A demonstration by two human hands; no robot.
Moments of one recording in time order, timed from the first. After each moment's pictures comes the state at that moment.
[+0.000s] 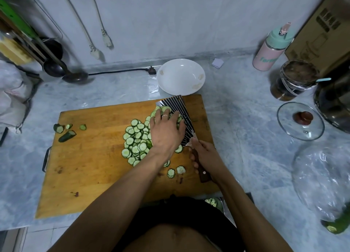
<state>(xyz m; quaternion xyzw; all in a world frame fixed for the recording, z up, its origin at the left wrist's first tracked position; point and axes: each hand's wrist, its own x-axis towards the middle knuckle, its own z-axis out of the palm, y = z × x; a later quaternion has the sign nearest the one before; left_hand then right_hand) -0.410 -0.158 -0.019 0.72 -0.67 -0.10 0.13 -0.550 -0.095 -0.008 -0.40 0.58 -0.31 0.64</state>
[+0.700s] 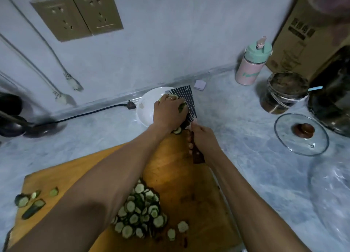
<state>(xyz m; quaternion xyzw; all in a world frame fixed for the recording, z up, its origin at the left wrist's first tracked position) -0.446 -0.358 -0.018 0.58 -0.79 -0.09 0.15 -0.555 -0.246 0.005 -0.27 0.64 -0.42 0.58</state>
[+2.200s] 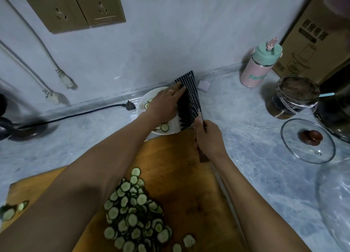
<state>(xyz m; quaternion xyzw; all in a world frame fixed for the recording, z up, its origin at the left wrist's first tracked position) -0.414 -0.420 -0.027 0.46 -0.88 -0.10 0.05 -0.555 -0.282 -0.033 -0.45 0.72 -0.38 0.36</state>
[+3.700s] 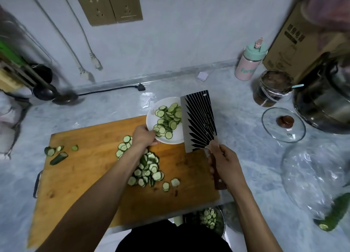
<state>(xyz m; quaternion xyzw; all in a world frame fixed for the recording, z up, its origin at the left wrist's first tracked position) -0.367 -0.206 -0.011 0.75 -0.37 -0.48 0.26 -0.600 -0.081 0.028 -0.40 0.65 -0.40 0.51</state>
